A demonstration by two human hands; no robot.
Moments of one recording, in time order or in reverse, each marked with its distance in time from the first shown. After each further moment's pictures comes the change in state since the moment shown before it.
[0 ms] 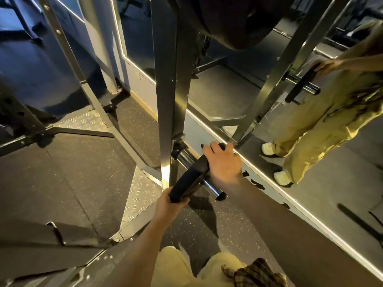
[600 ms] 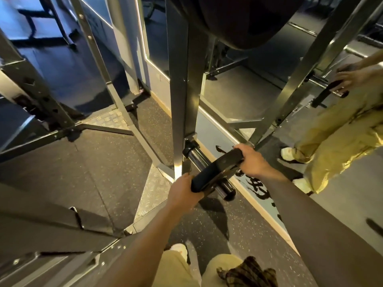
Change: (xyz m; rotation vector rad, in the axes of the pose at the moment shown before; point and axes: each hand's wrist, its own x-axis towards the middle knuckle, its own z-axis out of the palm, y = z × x) left_hand -0.012 0.058 -0.002 0.465 0.004 0.192; right_hand 0.023 0.073 0.023 0.637 -0.153 0.053
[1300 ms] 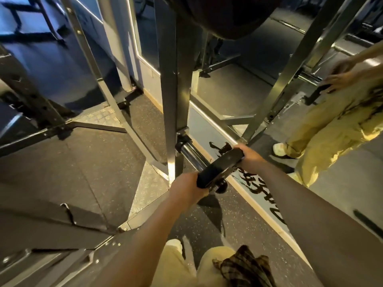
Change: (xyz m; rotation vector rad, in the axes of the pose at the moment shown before) left_hand -0.010 0.026 0.011 0.077 -0.089 0.054; right_hand -0.014 0.017 -0.007 0.062 -0.052 0.027
